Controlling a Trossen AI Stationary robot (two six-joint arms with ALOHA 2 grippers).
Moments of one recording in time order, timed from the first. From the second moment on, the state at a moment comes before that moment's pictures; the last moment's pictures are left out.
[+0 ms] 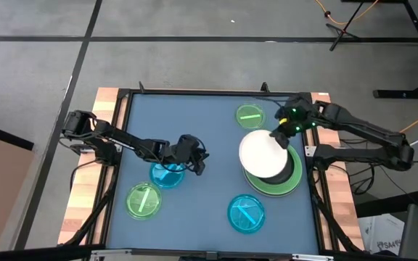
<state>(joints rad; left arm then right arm) -0.12 1.59 0.77 0.23 -0.43 -0.67 -0.47 0.92 0.88 -0.93 -0.29 0.19</state>
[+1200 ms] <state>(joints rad) -0.12 1.59 0.77 0.23 -0.43 -0.67 -0.47 0.92 0.67 -1.00 -0.11 0.15</state>
